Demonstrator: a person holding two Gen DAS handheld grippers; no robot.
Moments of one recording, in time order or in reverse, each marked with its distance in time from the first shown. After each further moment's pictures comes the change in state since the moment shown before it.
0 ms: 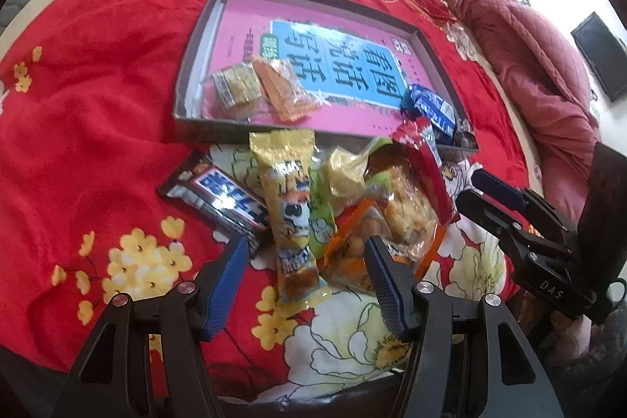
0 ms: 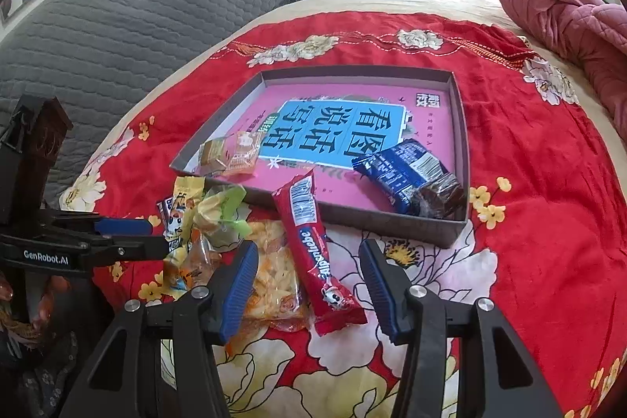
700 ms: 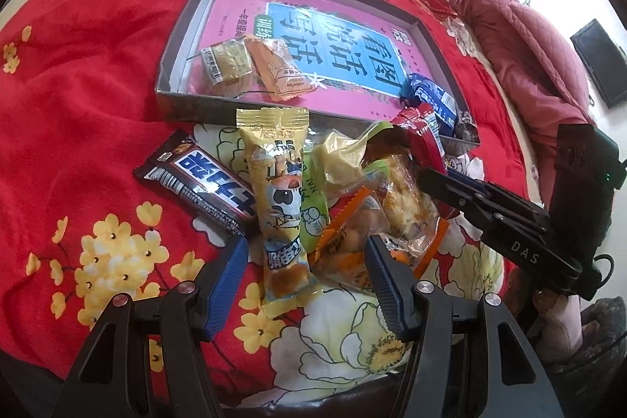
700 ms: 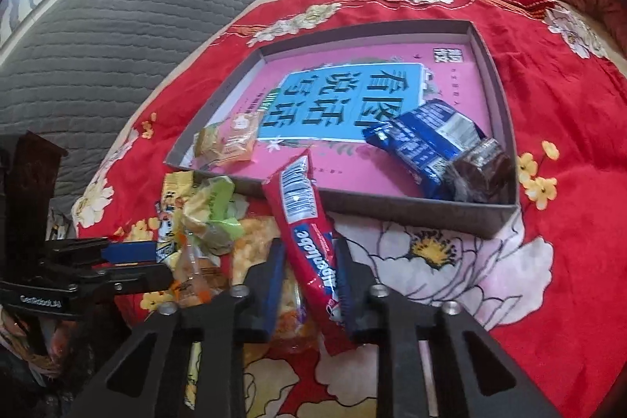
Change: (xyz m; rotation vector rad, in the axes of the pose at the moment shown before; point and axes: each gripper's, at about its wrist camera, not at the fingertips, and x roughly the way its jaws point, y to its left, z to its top) left arm 0.016 0.000 -0.005 -0.029 0.017 -0.036; right arm 0.040 -0.018 0.000 0.087 0.081 0.120
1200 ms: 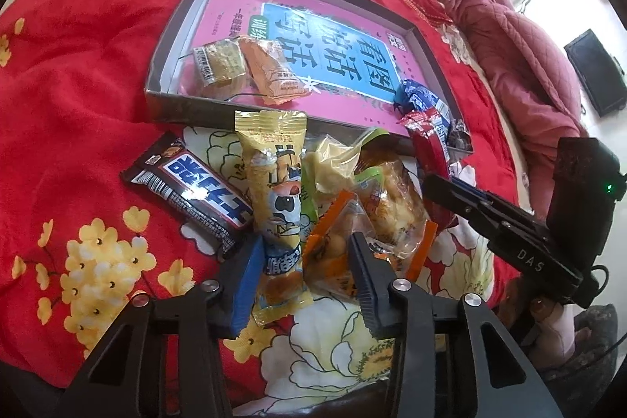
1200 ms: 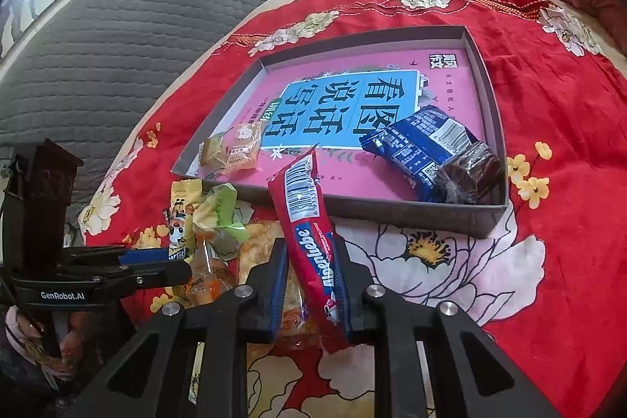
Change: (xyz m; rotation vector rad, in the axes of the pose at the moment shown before) left arm 0.004 0.004 0.004 -0.027 -0.010 -0.055; right arm -0.009 -0.002 0.000 0.026 -0.022 0.012
